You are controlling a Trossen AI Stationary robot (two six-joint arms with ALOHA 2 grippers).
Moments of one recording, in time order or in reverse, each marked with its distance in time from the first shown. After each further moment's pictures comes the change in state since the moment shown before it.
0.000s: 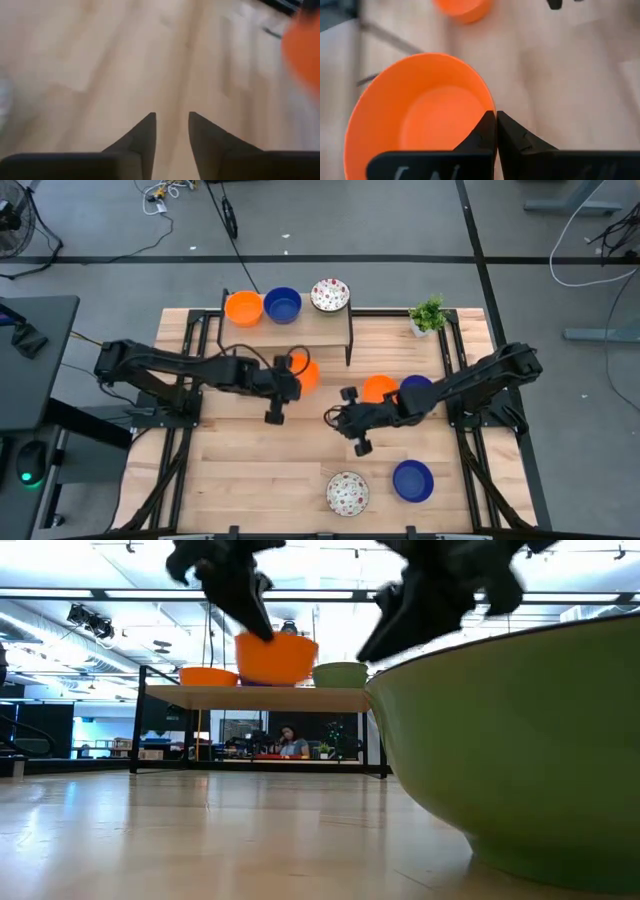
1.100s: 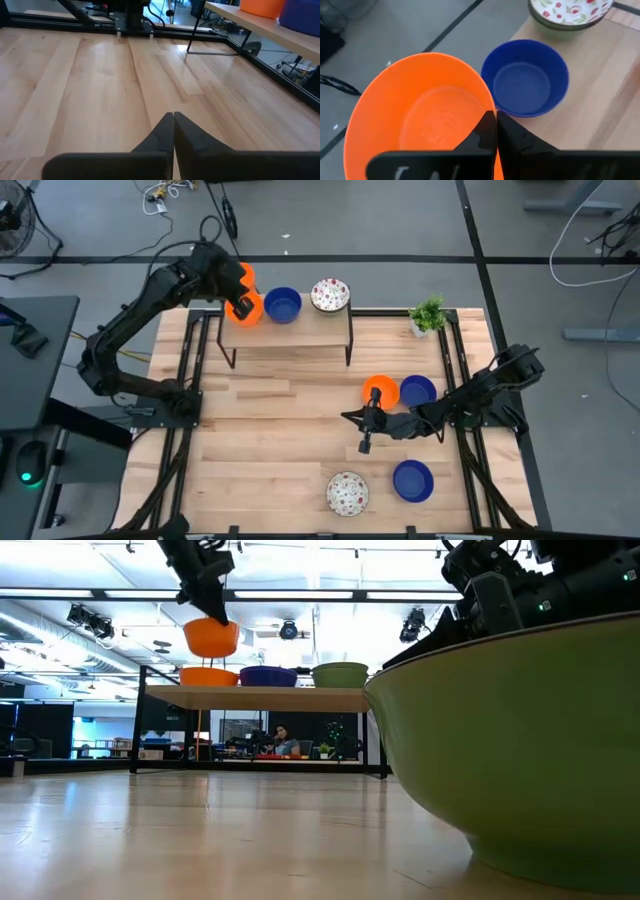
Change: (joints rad) left arm 0.884 -0.141 0.304 -0.299 0.201 -0.038; right arm 0.120 0.002 -0.491 0.923 0.408 0.246
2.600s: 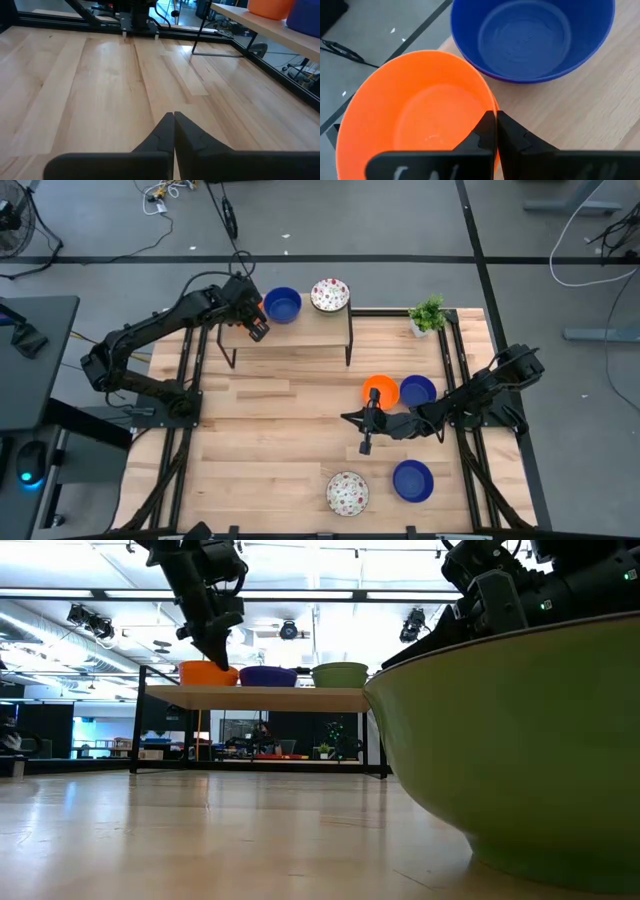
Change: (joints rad) left arm -0.133 0.033 -0.292 0.162 -0.187 -0.158; right arm 0.000 0.000 0.000 0.004 -0.026 -0.015
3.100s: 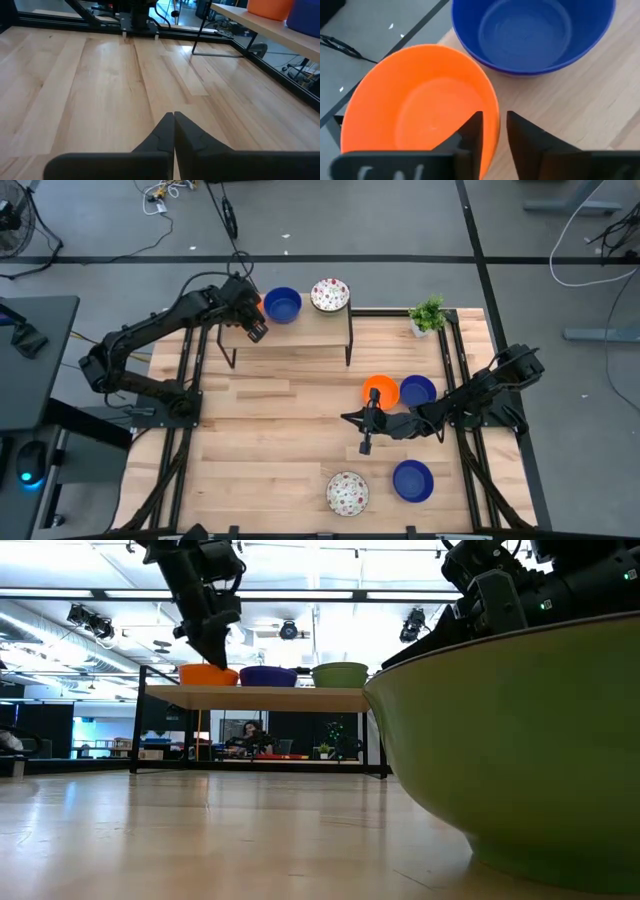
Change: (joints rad) left arm 0.000 -0.018 -0.002 -0.018 0.003 -0.009; right arm 0.000 0.000 0.000 0.001 0.000 -0.001
